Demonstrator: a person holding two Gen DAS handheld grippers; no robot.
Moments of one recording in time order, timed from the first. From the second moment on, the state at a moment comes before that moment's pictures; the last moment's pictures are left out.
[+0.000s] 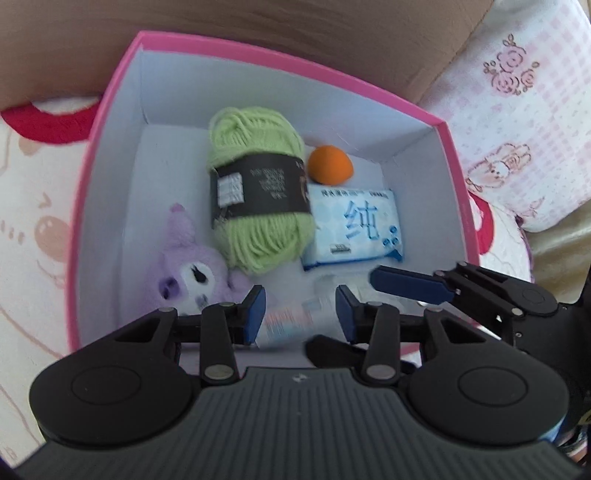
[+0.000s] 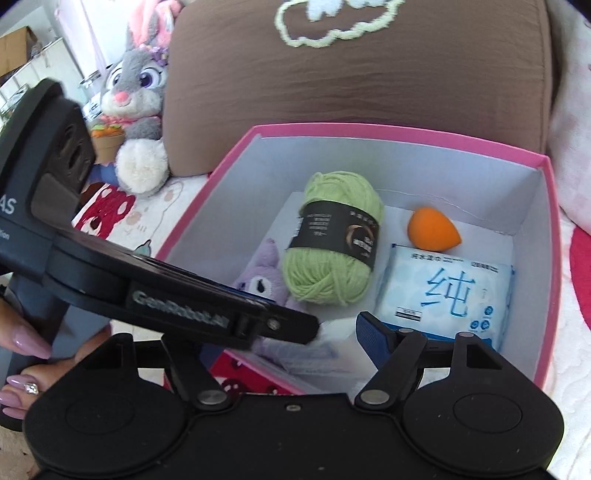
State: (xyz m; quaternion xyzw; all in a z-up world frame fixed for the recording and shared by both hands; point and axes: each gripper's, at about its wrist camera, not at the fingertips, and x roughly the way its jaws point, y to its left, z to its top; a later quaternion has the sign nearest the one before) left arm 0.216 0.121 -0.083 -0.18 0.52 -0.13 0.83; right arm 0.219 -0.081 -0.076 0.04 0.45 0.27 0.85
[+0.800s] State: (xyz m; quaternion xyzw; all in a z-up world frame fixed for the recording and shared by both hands) left arm 0.194 0.112 -0.062 -0.13 0.49 -0.09 0.86; right arm 0.183 -0.116 -0.048 0.05 0.40 0.19 0.89
